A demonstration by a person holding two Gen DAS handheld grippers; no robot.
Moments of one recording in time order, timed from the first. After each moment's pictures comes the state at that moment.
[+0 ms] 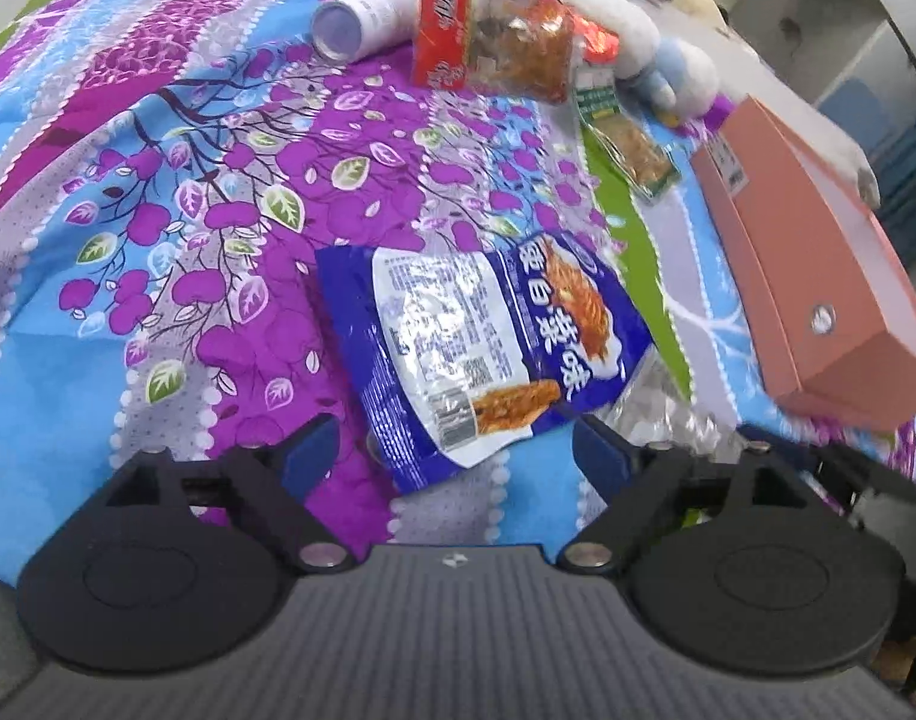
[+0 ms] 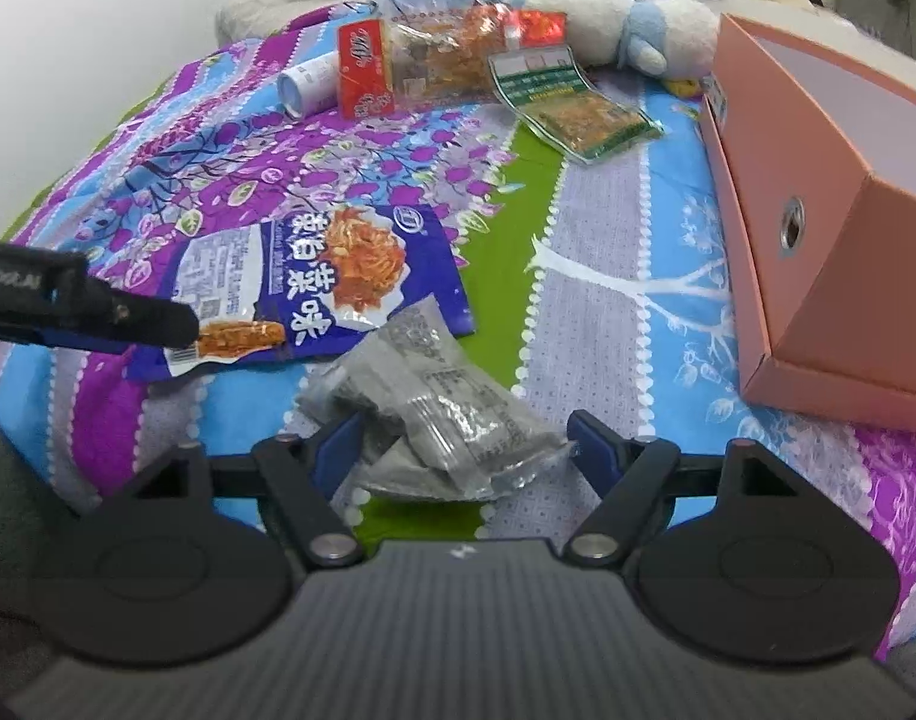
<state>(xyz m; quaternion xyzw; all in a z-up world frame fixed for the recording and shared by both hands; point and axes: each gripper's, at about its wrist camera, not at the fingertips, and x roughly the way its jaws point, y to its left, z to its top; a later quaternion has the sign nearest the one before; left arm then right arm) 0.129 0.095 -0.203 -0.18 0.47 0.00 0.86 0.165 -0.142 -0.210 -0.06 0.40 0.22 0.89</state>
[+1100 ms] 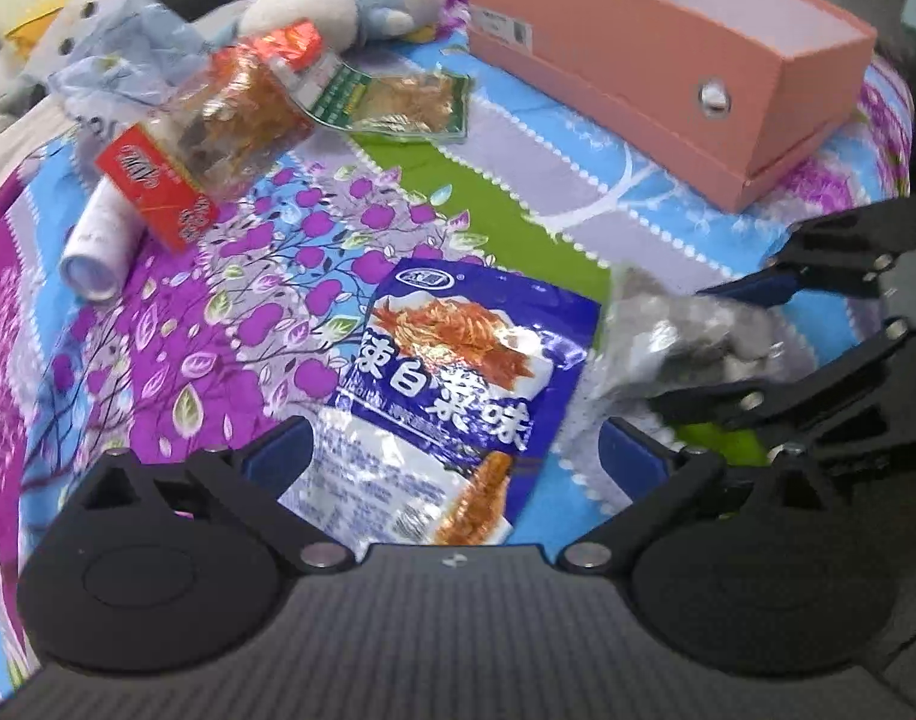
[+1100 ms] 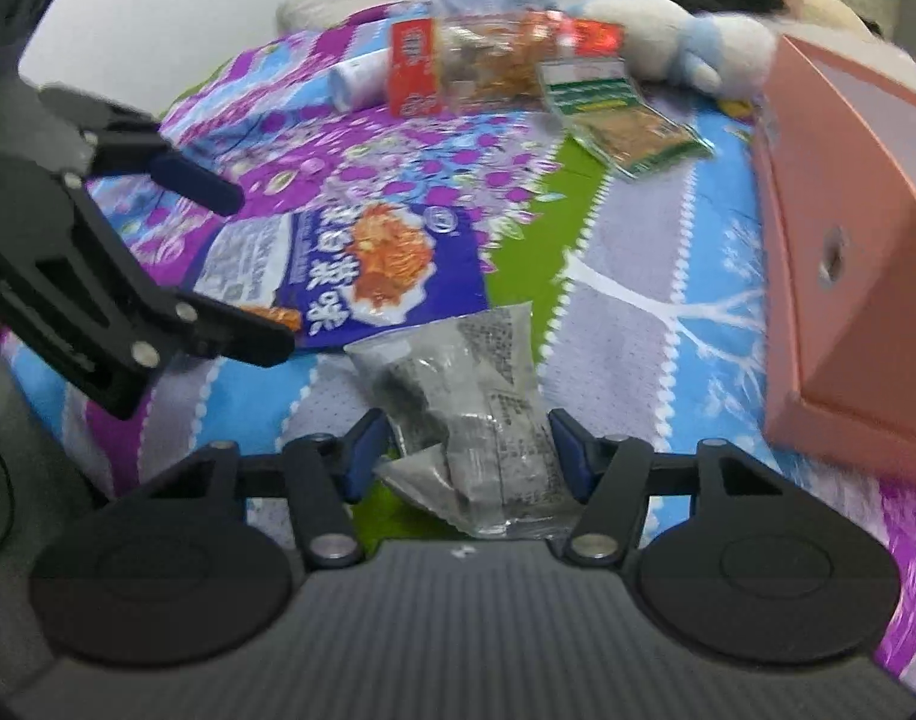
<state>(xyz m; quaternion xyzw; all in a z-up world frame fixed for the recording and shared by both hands) 0.198 0.022 -0.201 0.16 0.47 -0.19 0.85 0.176 -0.158 -0.220 -0.04 0.41 0.27 0.87</state>
